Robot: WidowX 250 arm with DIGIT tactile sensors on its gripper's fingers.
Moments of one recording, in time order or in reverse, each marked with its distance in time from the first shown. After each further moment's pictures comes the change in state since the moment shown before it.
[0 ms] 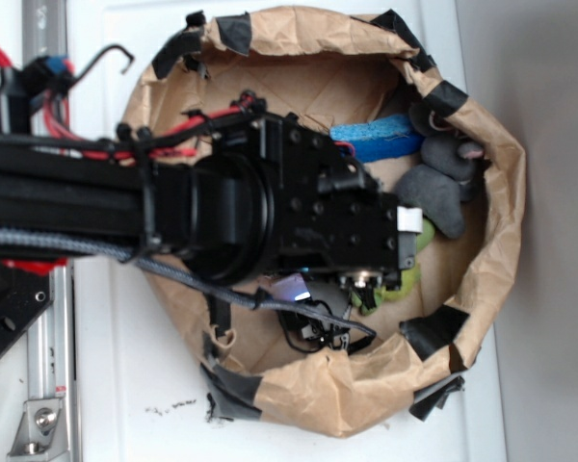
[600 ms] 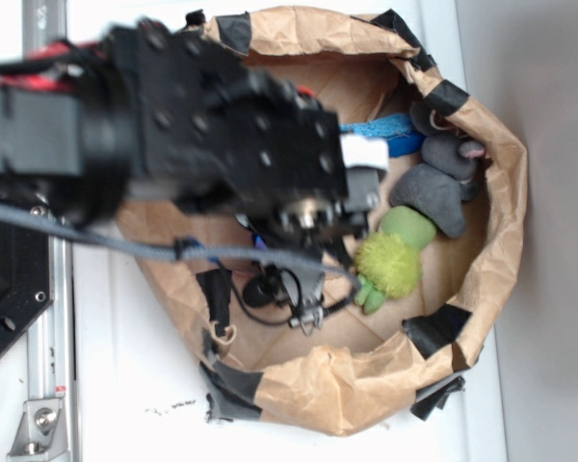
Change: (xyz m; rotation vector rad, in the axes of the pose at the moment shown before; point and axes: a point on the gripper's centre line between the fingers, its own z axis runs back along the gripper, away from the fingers) arm -0.021 0.021 0.058 -0.118 -0.034 0.068
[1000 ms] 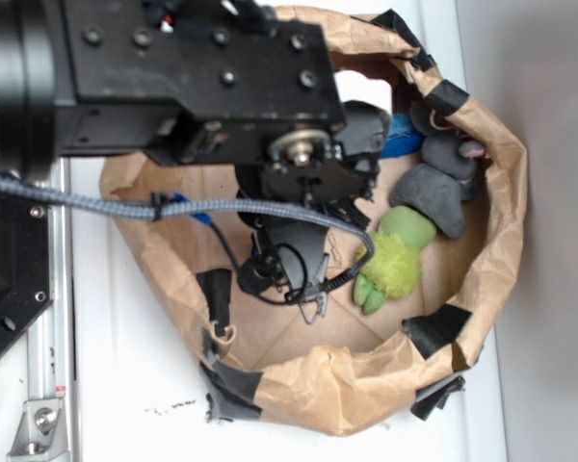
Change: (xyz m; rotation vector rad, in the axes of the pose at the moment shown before) arm 0.000 -0.002 0.025 -0.053 -0.005 -0.019
